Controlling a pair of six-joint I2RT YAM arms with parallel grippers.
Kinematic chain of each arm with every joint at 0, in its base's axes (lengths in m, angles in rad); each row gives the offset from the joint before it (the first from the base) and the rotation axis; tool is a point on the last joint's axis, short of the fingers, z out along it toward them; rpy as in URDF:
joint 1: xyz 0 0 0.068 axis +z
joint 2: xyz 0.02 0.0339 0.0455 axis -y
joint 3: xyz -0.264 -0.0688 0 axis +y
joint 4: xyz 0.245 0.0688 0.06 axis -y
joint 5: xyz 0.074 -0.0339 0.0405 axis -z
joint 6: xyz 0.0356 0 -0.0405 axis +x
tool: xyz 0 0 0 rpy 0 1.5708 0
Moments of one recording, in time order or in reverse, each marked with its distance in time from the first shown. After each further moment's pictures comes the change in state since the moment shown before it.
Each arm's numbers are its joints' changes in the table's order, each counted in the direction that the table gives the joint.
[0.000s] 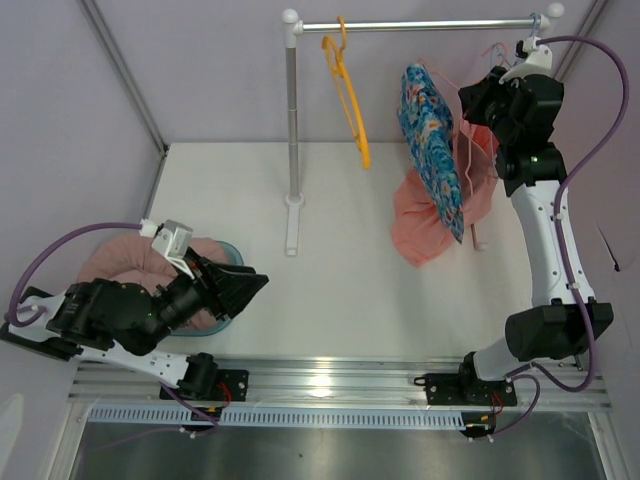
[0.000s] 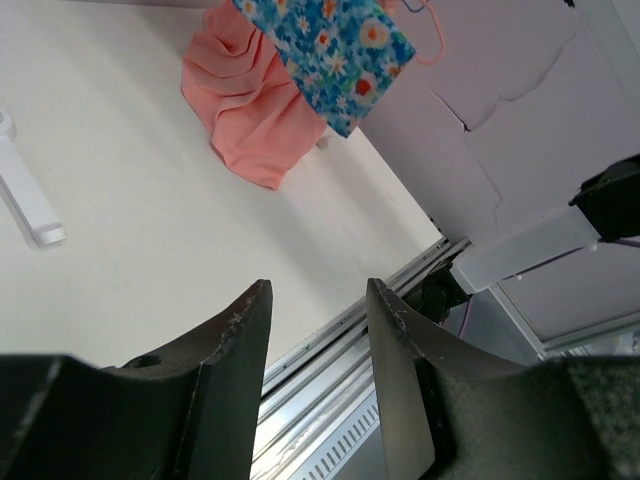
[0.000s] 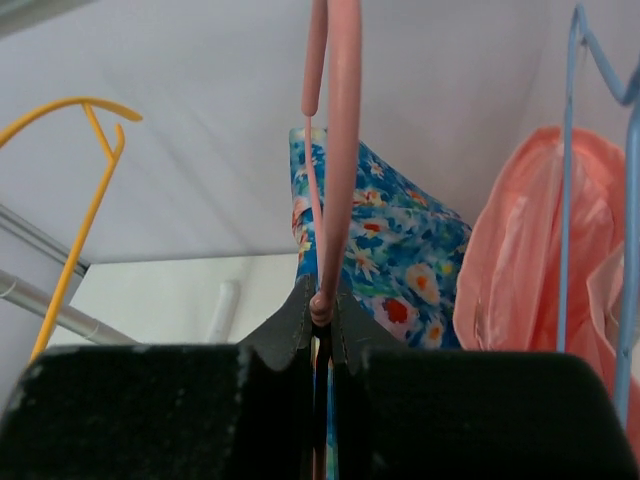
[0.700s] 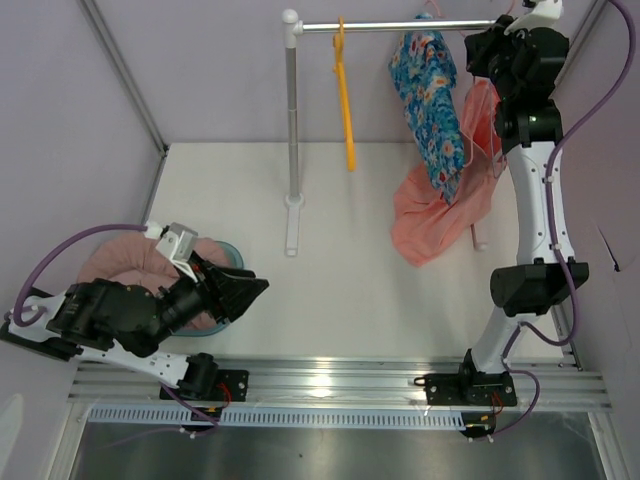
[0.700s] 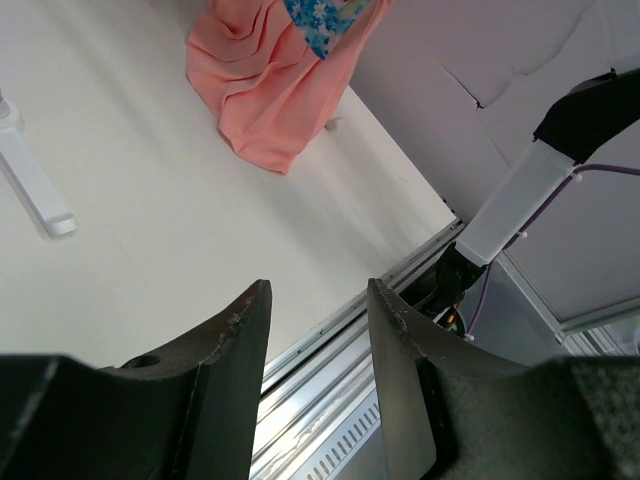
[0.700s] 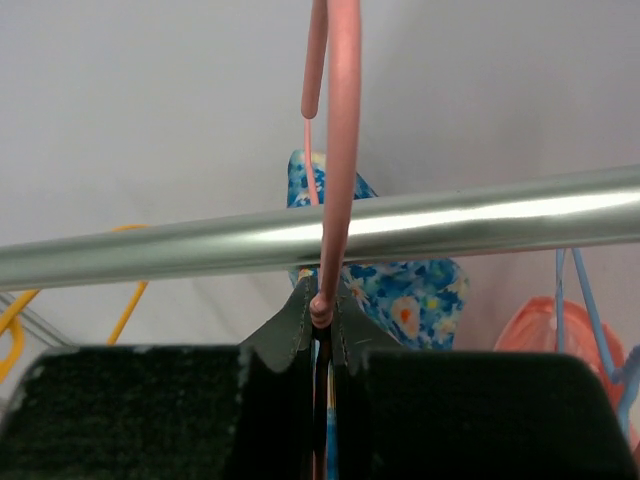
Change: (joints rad) left arm 0.000 -0.001 0.000 -0.049 0.023 -0.003; right arm -0.006 -0.317 -0.509 -0.021 0.021 -0.035
